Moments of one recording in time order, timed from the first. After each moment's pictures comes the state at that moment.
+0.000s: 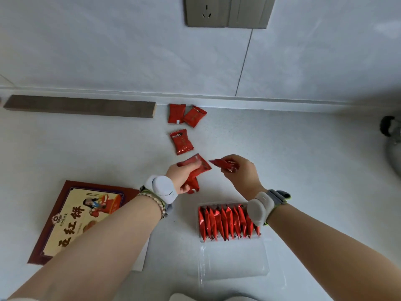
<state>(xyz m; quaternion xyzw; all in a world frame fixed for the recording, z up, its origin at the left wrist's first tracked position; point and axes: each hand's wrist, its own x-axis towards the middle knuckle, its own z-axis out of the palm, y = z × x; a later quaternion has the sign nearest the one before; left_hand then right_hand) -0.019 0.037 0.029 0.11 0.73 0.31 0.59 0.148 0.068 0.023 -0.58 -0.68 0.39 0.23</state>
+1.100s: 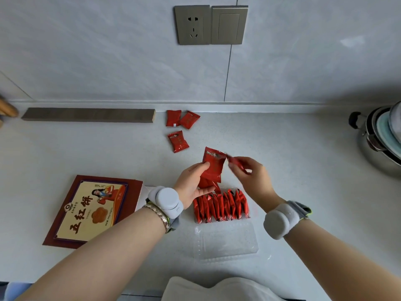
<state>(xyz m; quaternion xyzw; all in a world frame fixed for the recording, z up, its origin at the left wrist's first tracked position) 0.039 -0.025 0.079 0.15 0.58 0.43 0.68 0.198 0.002 0.079 -0.59 -0.60 0.43 0.31</state>
